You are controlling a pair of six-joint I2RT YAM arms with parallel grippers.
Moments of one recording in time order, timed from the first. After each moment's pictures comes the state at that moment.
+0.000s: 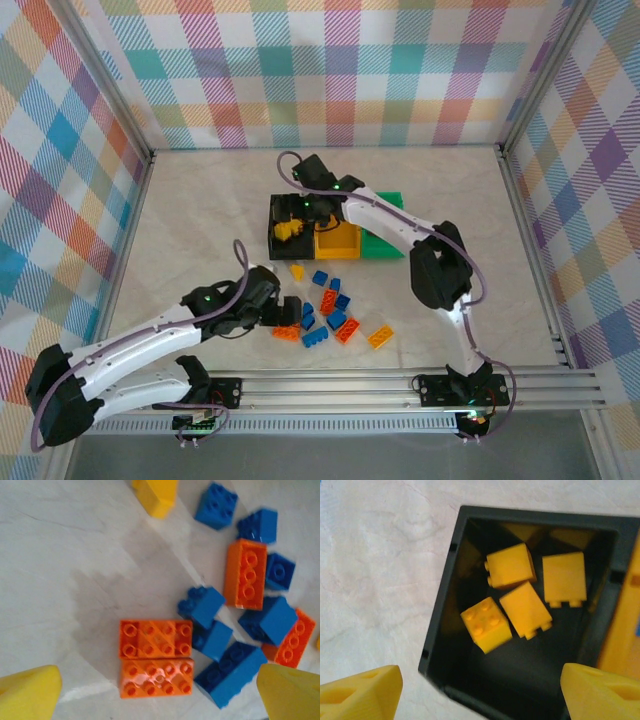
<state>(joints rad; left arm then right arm) -0.91 1.00 0.66 -0.70 -0.12 -0.78 0.75 2.11 1.87 -0.65 -0.11 0.55</state>
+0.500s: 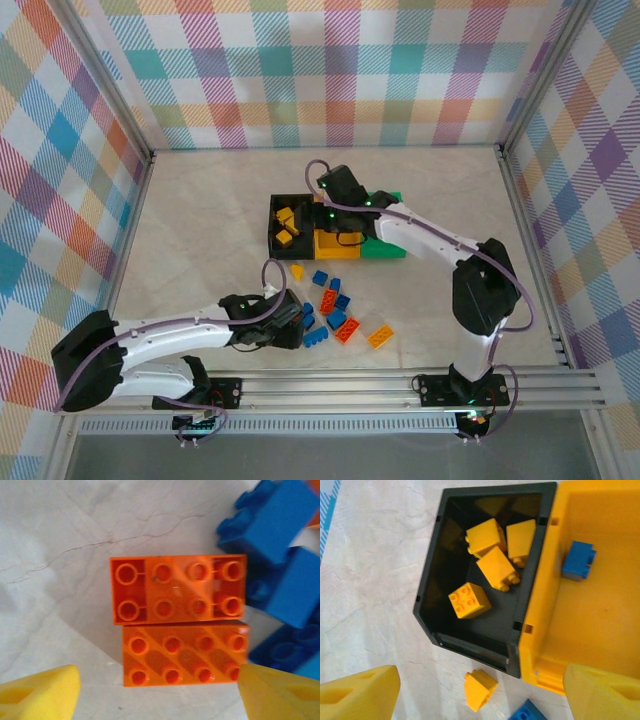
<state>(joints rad) -1.05 1.23 0.61 -0.68 -0.18 -0.83 0.71 1.80 1.49 -0.53 -0.10 0.58</state>
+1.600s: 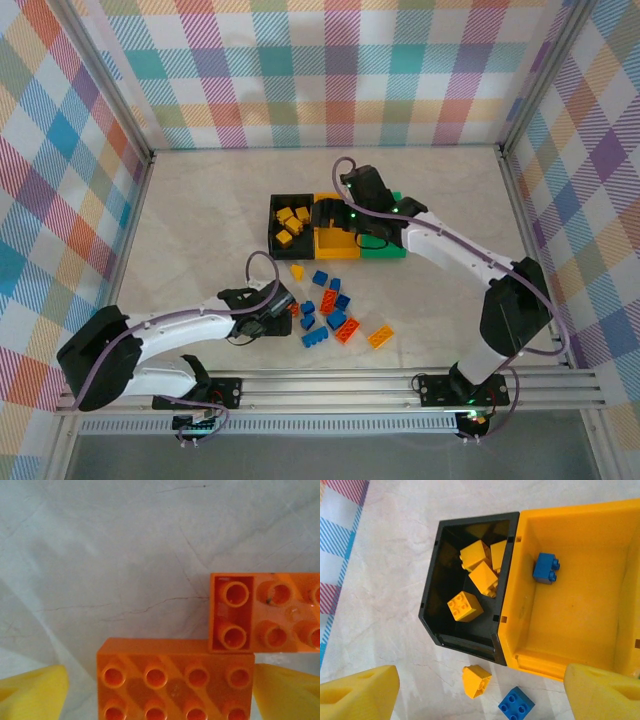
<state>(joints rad) -0.89 1.27 0.56 -0.61 -0.26 -0.85 0.67 1.61 1.35 -0.47 -0.09 0.62</state>
